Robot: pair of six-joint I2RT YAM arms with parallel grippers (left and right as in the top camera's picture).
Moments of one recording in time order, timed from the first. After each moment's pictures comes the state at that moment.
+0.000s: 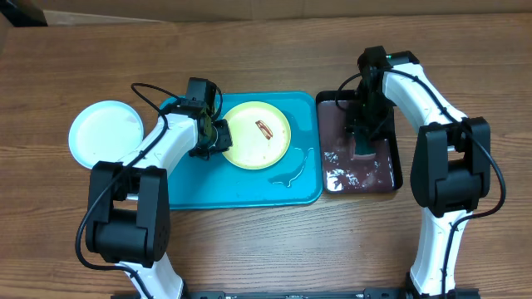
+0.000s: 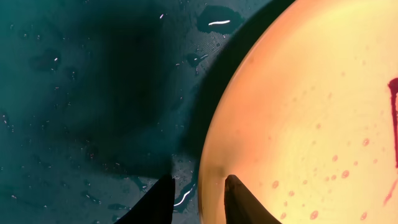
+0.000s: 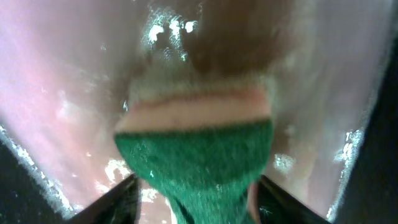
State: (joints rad) left arm -0.16 1.90 1.20 -0.64 0.08 -0.40; right arm 0.16 2.22 1.74 -1.21 -0.09 0.25
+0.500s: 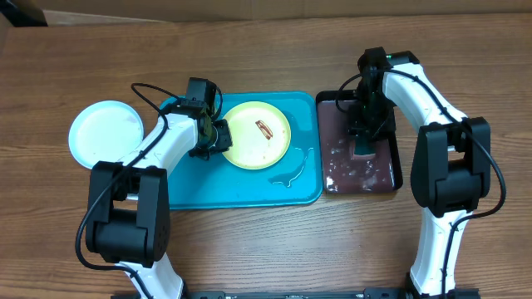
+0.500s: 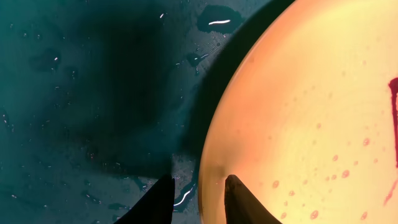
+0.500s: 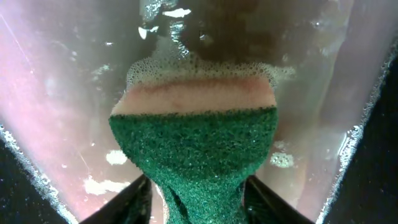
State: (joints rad) left arm -0.16 1.90 1.20 -0.64 0.08 -0.40; right arm 0.16 2.22 1.74 -1.23 -0.09 0.20
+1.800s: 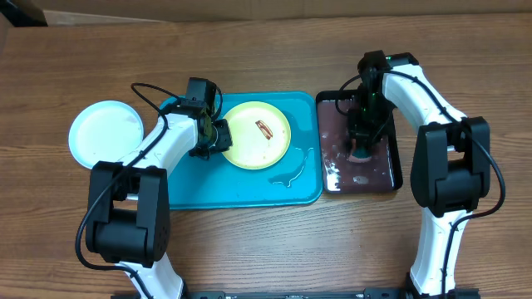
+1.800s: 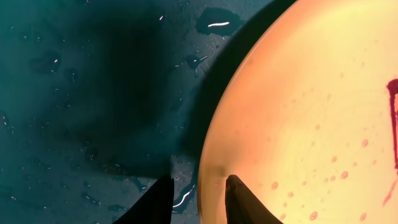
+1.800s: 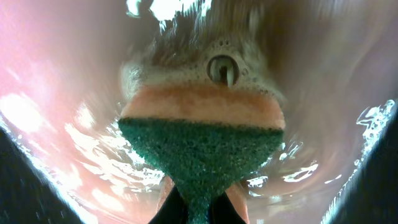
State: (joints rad) left arm -0.16 1.90 1.20 -0.64 0.08 -0.40; right arm 0.16 2.22 1.73 -1.29 -0.12 0.19
